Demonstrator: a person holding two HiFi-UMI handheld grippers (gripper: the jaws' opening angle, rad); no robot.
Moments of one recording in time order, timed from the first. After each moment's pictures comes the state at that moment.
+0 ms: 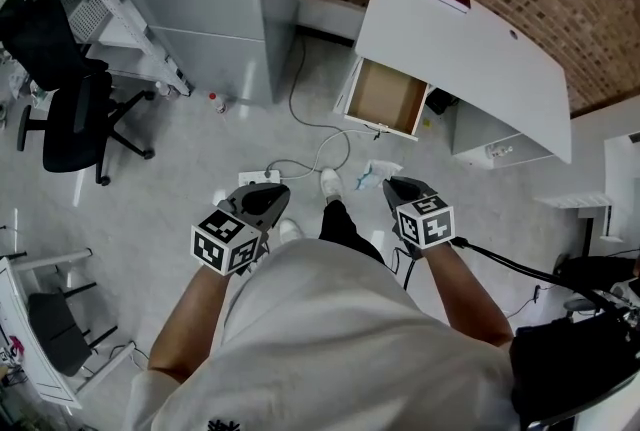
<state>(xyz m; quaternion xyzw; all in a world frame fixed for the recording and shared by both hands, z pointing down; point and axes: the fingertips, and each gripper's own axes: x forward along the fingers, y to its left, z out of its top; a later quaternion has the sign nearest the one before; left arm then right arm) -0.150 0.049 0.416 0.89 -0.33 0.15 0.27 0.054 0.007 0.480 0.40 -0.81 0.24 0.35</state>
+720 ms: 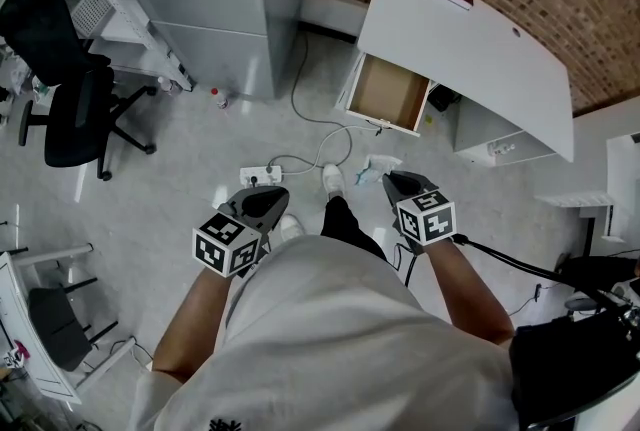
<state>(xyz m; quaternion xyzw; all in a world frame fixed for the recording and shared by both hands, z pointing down) -0.153 0.068 0.426 0.88 -0.34 0.15 0.28 0.047 0.010 0.473 0.39 -0.82 0.23 0.35</state>
